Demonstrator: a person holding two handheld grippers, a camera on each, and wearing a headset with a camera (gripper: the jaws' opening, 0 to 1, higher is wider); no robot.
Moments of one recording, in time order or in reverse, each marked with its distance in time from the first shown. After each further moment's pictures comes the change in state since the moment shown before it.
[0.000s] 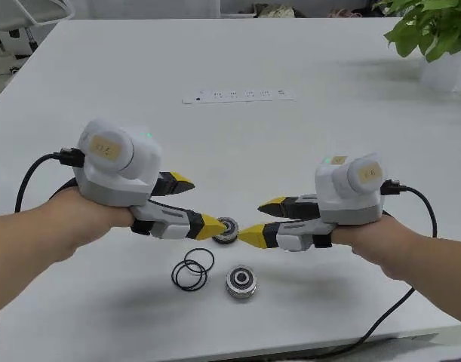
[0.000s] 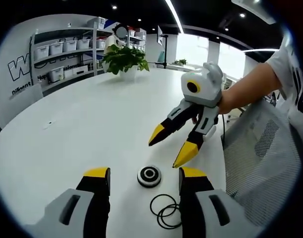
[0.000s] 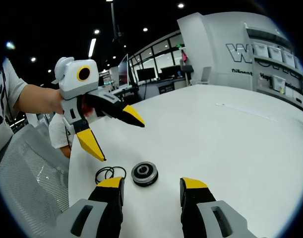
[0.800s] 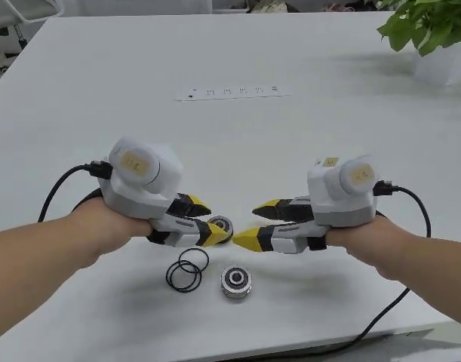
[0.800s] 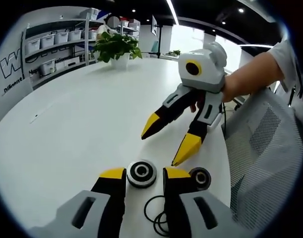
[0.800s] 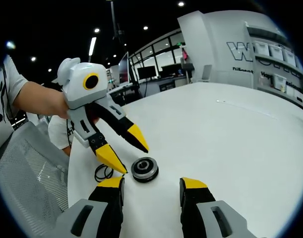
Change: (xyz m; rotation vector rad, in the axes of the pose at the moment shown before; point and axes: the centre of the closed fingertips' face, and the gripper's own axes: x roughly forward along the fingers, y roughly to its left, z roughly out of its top) left arm 0.031 -0.011 -0.023 0.017 0.091 -0.063; right arm 0.002 0.000 -0.008 0.002 0.016 0.008
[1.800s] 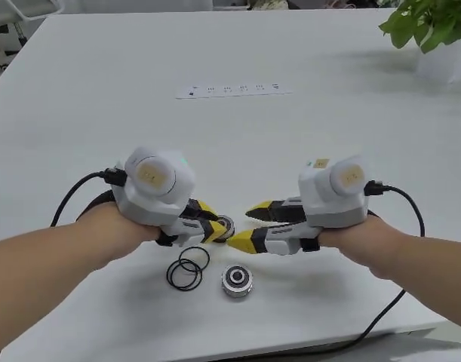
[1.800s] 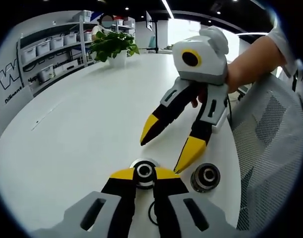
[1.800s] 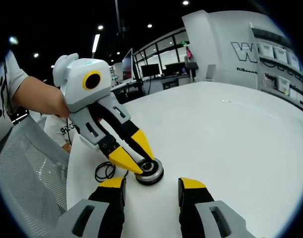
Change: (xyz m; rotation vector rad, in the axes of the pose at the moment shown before) left arm 0.008 0.003 -0.004 0.079 0.025 0.049; right arm 0.013 0.008 -0.001 -0.033 0.022 0.023
